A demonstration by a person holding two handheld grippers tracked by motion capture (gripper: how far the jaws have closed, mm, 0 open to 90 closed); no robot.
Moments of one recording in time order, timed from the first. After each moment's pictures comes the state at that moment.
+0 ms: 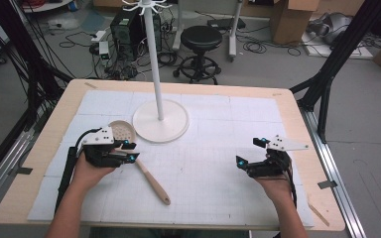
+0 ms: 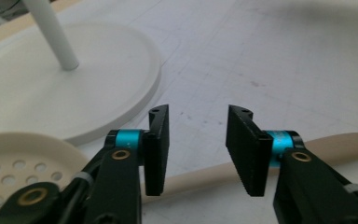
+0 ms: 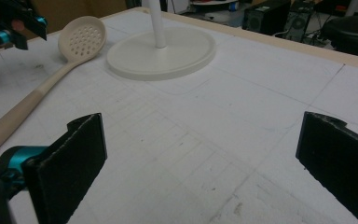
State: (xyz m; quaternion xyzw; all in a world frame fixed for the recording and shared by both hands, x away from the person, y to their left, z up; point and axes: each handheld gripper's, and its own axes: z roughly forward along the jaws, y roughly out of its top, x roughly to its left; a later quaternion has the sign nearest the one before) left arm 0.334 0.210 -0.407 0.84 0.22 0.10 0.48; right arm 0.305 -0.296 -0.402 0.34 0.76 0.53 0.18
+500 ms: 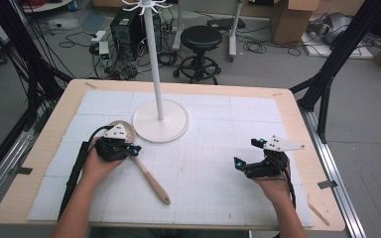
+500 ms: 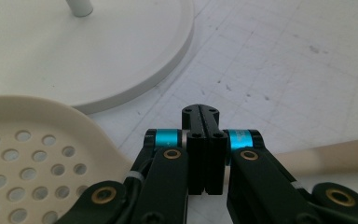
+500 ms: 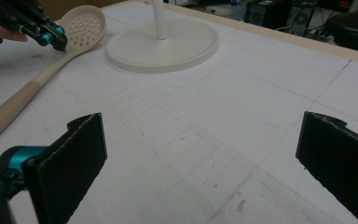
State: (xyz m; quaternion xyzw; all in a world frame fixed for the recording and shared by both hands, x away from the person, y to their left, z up) left arm 0.356 0.189 -0.419 0.88 0.26 0.11 0.39; right arm 0.305 -0.292 -0.405 0.33 0.77 0.52 0.18
